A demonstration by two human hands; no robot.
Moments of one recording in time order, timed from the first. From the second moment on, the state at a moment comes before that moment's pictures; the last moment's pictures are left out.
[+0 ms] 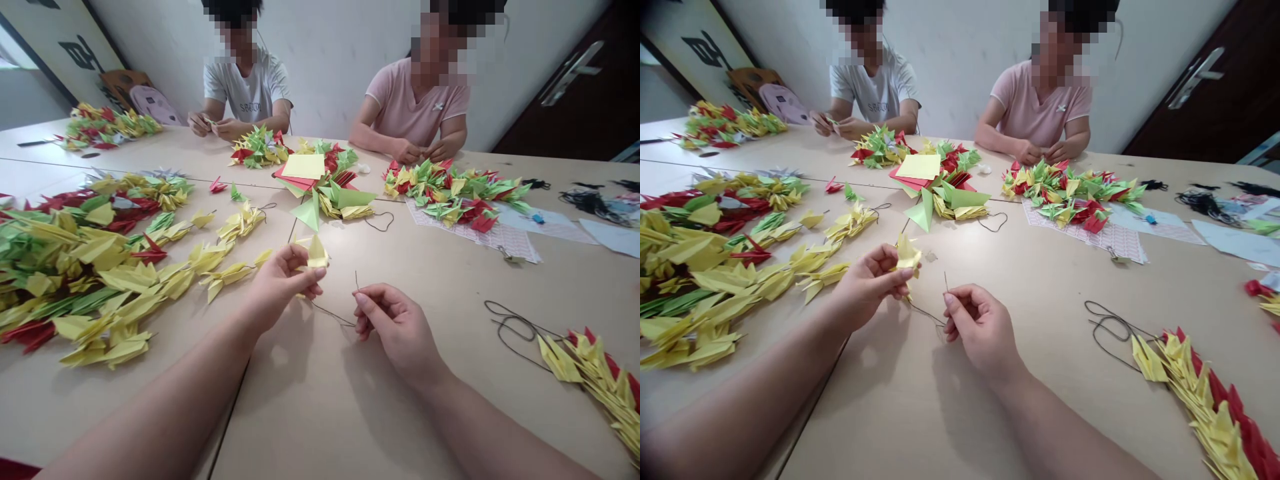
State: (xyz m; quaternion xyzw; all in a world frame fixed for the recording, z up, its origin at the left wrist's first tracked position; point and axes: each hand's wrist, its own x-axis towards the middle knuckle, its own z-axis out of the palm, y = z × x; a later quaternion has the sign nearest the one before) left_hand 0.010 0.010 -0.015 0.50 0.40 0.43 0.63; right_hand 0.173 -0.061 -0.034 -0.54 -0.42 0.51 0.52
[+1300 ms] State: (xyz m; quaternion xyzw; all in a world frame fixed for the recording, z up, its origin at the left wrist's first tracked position) left_hand -0.002 0.028 -0.038 0.64 0.48 0.49 0.34; right_hand 0.309 -0.009 -0.027 -0.62 -0.04 0.17 0.76
